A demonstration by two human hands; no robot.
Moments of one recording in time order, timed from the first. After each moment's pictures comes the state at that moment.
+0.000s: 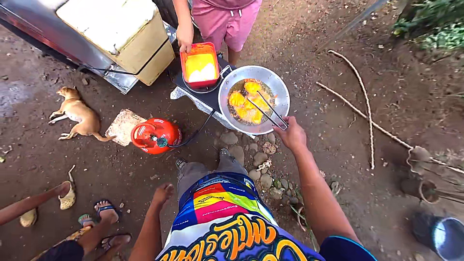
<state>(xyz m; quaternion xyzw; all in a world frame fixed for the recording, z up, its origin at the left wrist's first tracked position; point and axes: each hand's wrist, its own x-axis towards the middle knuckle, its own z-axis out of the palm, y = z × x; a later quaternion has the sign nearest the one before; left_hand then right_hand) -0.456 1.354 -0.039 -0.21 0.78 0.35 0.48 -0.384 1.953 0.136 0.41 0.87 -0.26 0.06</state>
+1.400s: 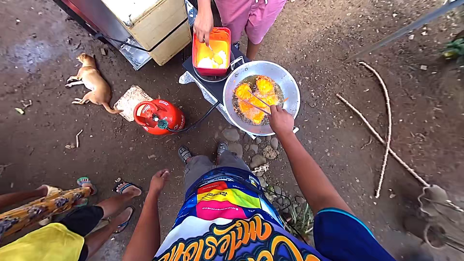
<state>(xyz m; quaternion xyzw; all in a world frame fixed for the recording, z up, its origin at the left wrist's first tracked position) -0.404 1.394 -0.034 -0.31 0.78 0.40 0.38 -0.461 1.990 0.065 0.18 0.98 -0.05 0.10</state>
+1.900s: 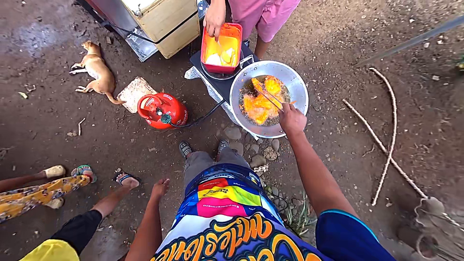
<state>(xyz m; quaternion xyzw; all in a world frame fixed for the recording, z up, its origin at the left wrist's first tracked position) -0.345 1.372 -0.053 -0.41 0.73 0.38 0.41 -0.472 2.007 0.066 0.20 0.98 -0.05 0.08</state>
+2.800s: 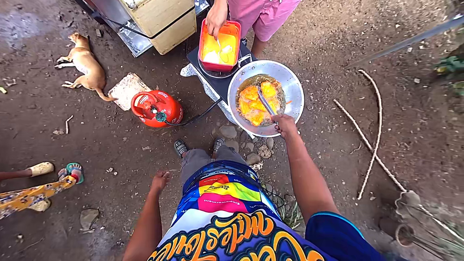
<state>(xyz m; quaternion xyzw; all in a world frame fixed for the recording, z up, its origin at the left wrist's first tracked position) -0.371 1.390 -0.064 -0.38 0.72 0.40 0.42 -0.463 2.000 0.056 0.52 0.65 -0.54 0.12</state>
